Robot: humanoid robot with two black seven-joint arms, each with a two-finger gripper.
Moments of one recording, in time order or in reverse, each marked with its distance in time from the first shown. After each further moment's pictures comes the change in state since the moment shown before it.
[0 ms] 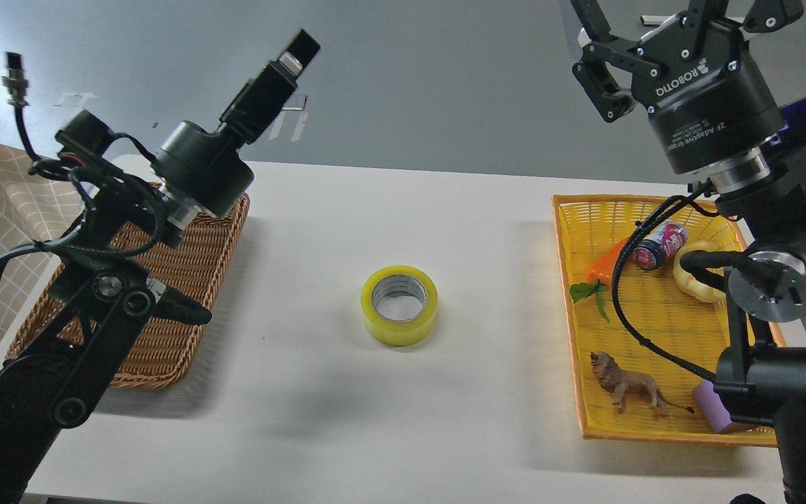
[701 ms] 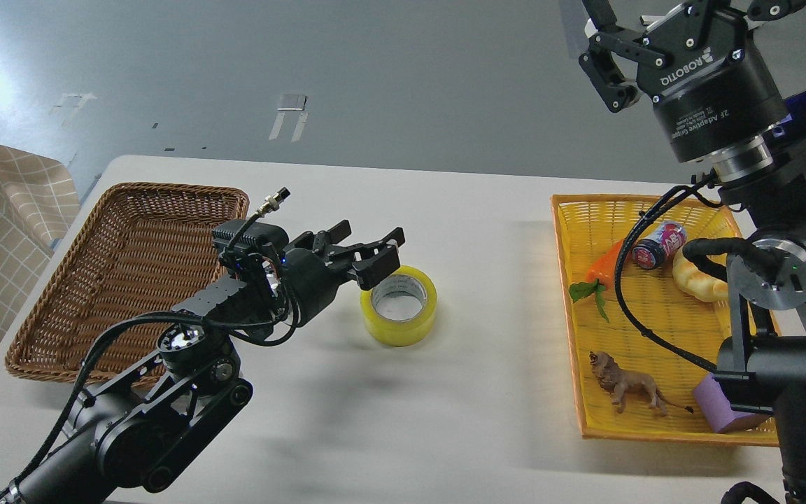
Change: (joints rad) left arm 0.052 -0.117 0.238 0.128 0.403 -0.085 0.192; right arm 0.022 0.000 0.017 -0.044 0.000 0.002 0.000
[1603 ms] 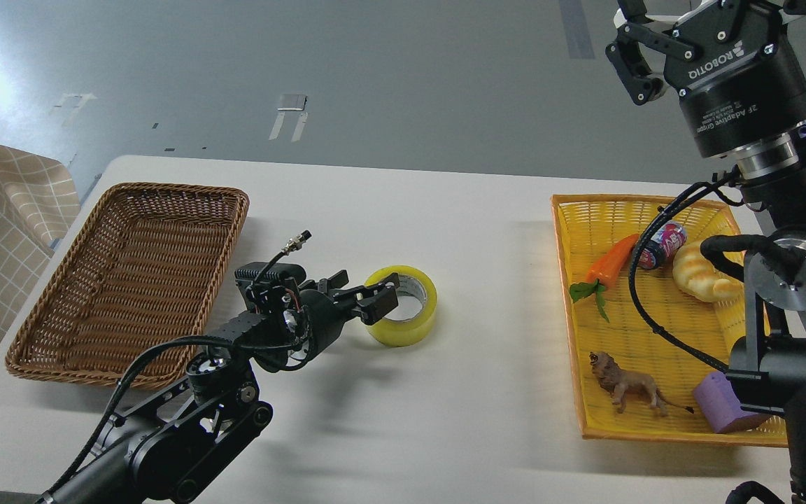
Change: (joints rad) left arm 0.007 -0.056 0.051 0.187 0.000 0.026 0.028; right arm -0.011 -0.006 0.049 0.010 0.000 -0.005 0.000
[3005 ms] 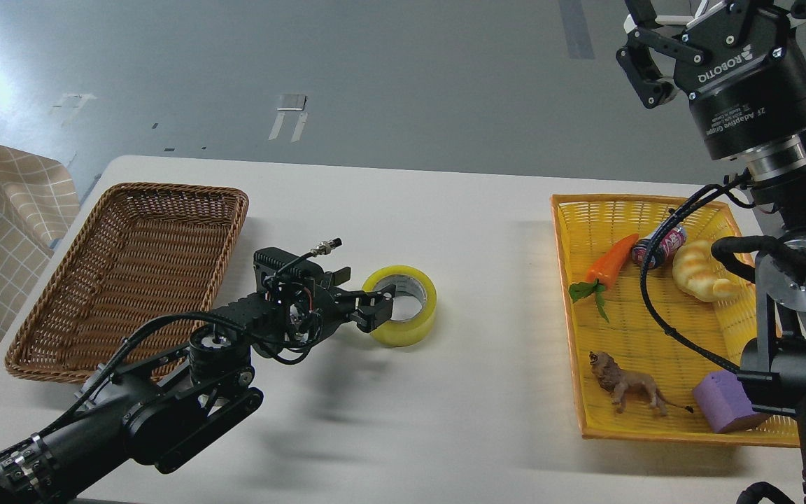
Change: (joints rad) left arm -0.172 0.118 0.235 0.114 0.000 -0.006 -0.027; right arm -0.005 -0.036 0.014 -0.010 0.000 0.003 0.000
